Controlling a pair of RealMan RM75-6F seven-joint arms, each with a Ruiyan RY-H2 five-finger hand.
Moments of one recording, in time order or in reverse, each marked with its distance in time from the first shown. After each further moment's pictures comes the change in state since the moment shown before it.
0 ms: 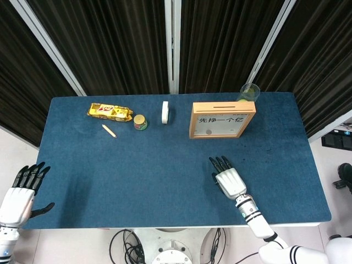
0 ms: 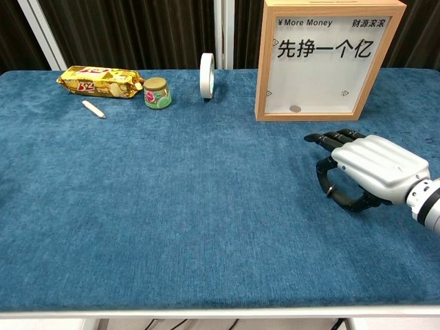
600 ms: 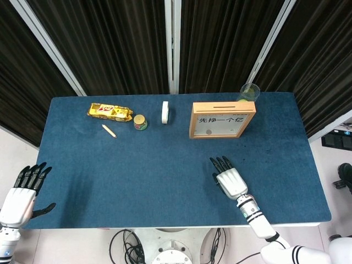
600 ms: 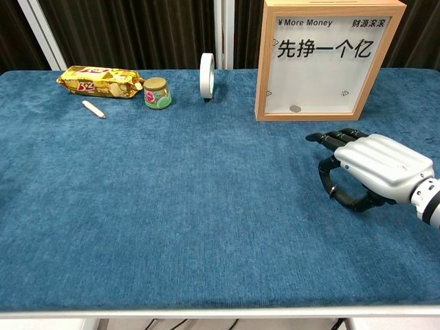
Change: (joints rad) left arm -0.001 -0.001 0.002 -0.008 0.005 0.001 0.010; right arm 0.003 0.022 -0.006 -0.017 -0.001 -0.011 0.004
